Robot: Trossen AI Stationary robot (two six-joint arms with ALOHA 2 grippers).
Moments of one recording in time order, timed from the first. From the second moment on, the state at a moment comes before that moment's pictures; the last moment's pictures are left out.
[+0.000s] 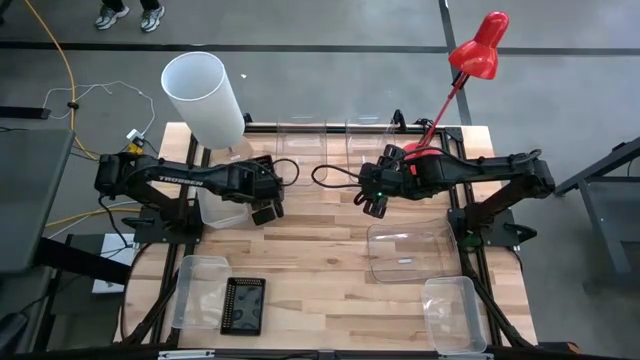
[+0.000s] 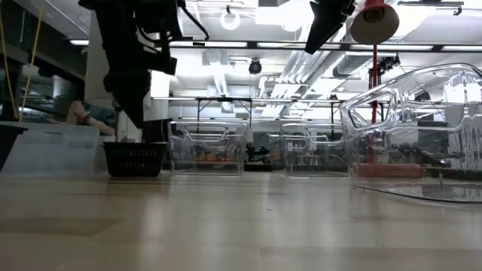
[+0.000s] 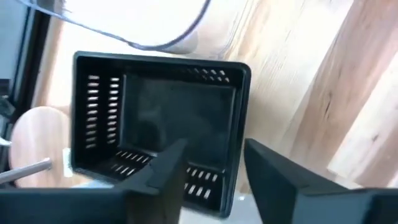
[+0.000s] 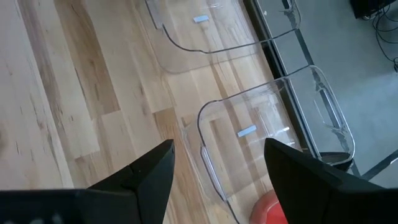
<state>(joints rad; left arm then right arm) 0.19 1.42 0.97 -0.95 -0.39 -0.26 0.07 1.48 1.46 -1.08 0.51 0.20</state>
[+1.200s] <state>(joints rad) -0.65 1.60 1.06 -0.89 -0.25 -0.69 0.07 1.48 1.46 -1.07 0.45 0.20</state>
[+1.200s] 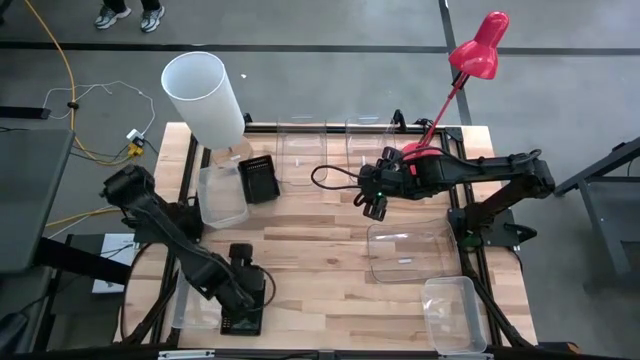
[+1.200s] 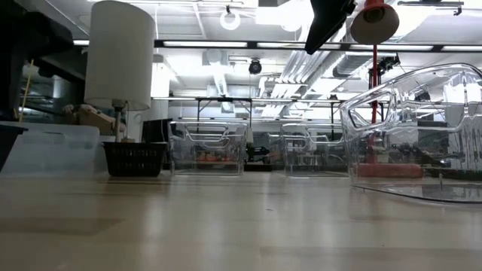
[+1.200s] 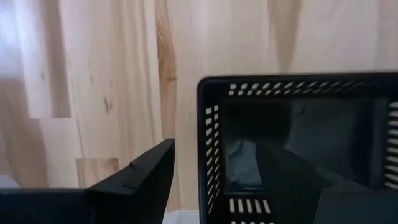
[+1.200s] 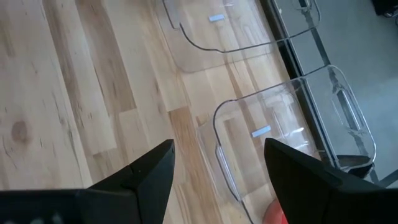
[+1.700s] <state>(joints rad) -0.56 1.66 0.95 -0.80 -0.10 -0.67 0.07 1.48 1.46 -1.07 0.46 0.21</state>
